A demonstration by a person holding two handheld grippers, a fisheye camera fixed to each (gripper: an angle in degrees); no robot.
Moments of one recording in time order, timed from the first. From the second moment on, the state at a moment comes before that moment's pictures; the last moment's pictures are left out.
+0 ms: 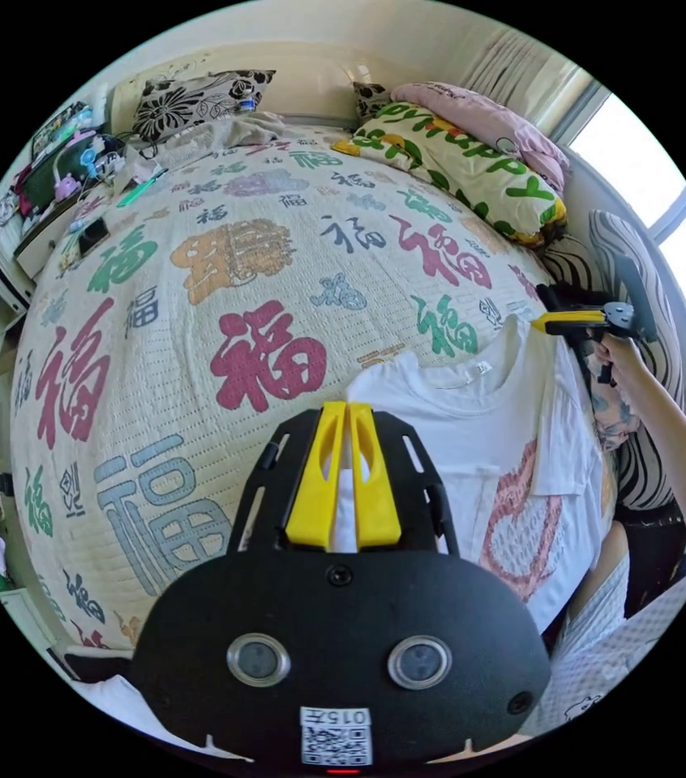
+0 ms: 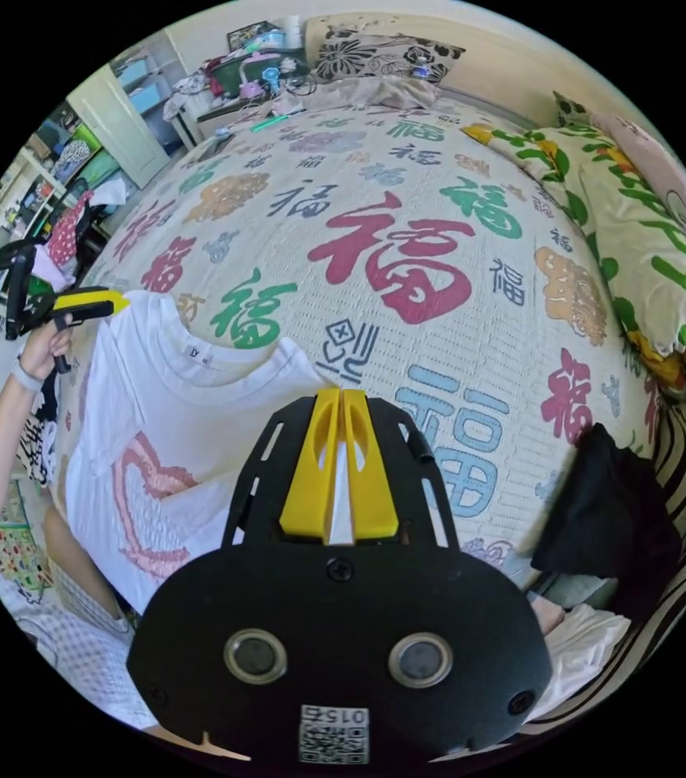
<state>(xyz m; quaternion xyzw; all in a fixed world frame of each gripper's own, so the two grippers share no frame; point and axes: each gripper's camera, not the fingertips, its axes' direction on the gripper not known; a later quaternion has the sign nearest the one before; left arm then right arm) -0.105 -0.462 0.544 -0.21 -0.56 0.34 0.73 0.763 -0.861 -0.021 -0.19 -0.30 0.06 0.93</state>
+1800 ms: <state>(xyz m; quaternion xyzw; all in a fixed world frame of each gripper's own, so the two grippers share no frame) -0.112 0.076 0.298 -0.36 -0.58 0.19 0.71 0.708 -0.378 -0.443 -0.27 -0.40 -0.07 0.88</state>
